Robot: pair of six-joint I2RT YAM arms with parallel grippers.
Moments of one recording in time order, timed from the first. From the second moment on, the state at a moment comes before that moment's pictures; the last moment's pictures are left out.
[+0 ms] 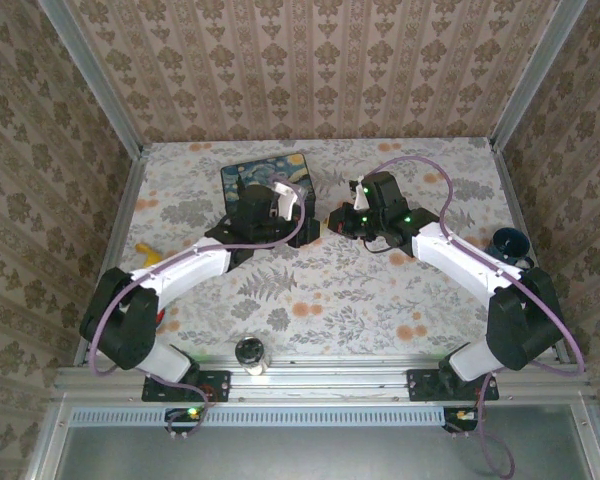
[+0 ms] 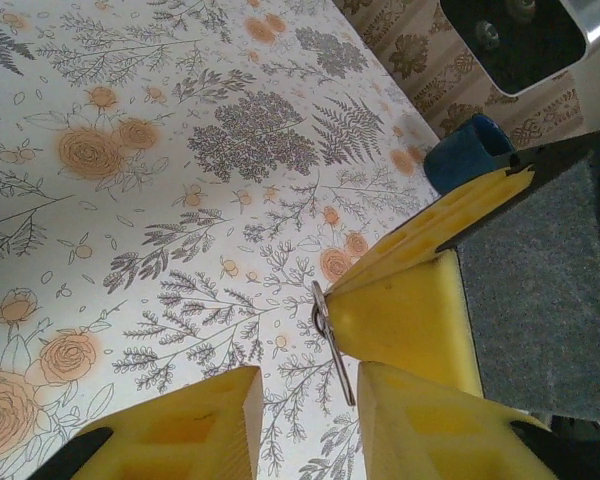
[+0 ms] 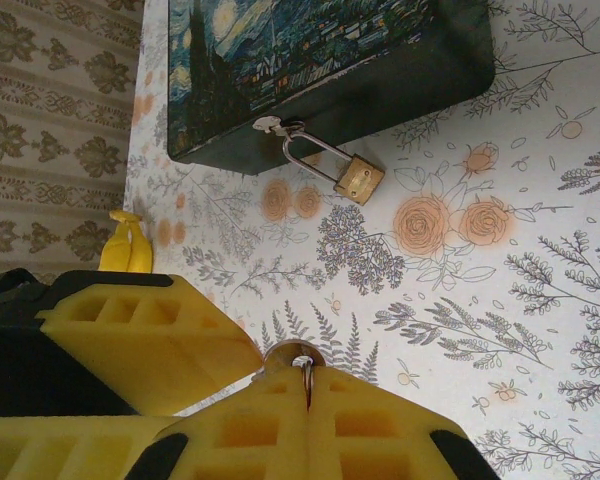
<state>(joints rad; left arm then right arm) -0.66 1.50 0.96 0.05 0.49 -0.40 0.48 1.49 1.10 -0.31 -0.35 0.75</state>
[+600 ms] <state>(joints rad) -0.66 1.51 0.97 0.10 0.50 -0.44 0.48 1.49 1.10 -0.31 -0.36 0.75</state>
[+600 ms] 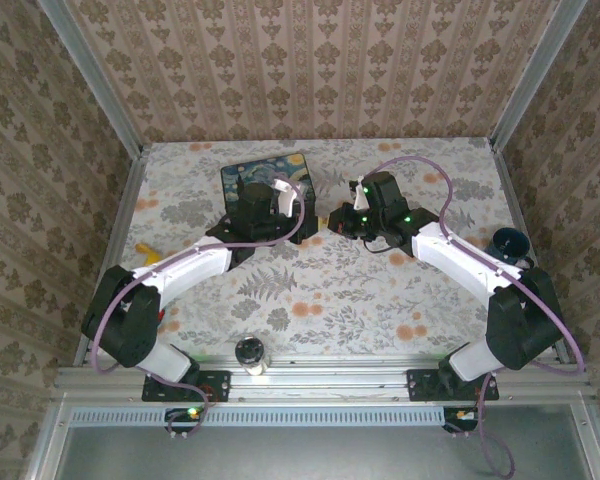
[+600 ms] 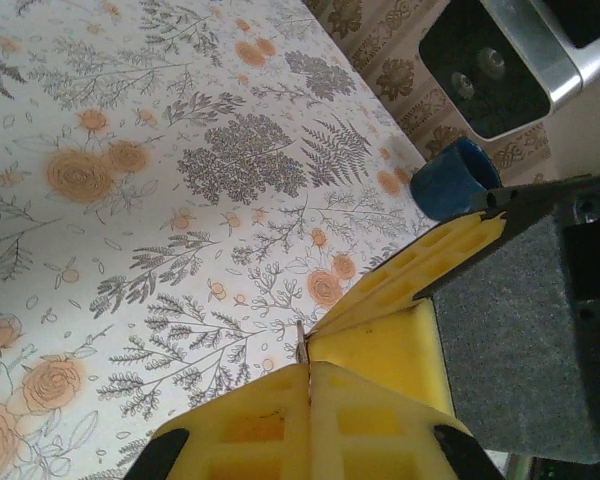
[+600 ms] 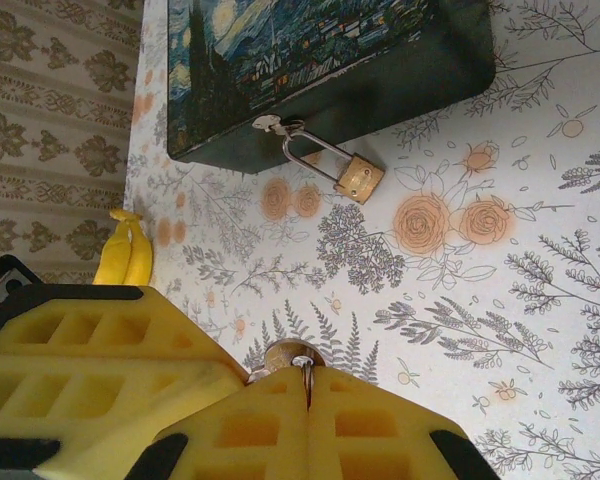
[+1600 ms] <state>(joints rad) -0.57 1.33 1.00 -0.17 0.62 -0.34 0.49 1.44 1.10 -0.28 -0.43 0.63</state>
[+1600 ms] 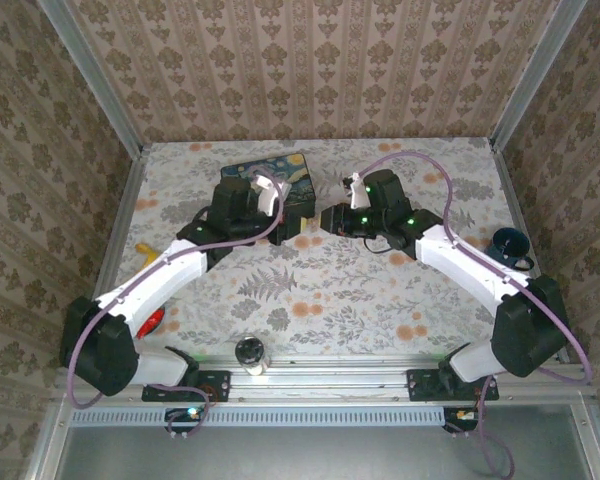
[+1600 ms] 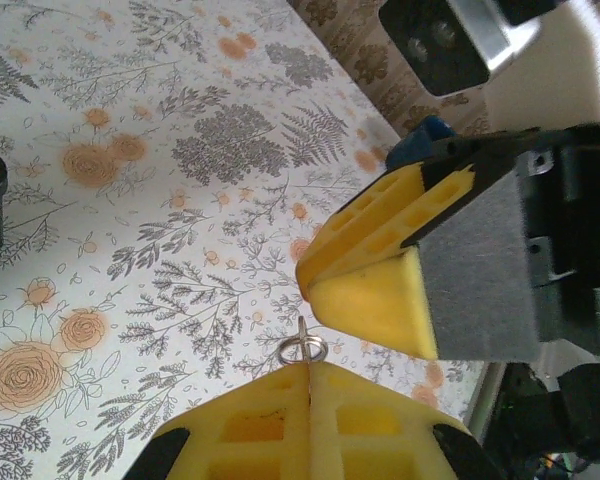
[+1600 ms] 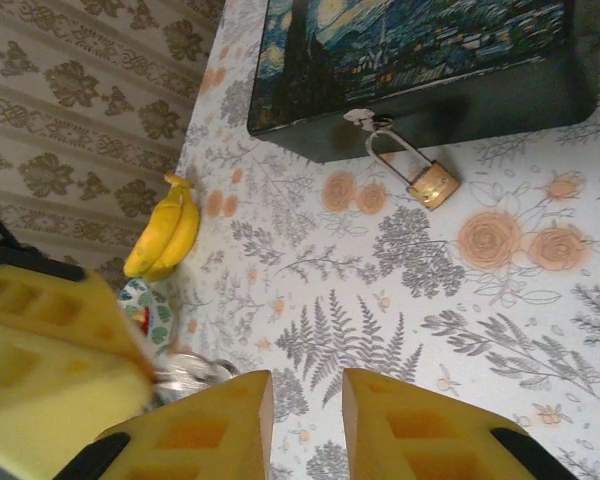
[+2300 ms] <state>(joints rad) -0.47 1.35 1.25 -0.60 0.85 -0.48 0.79 1.14 0.78 -0.01 0.03 0.02</state>
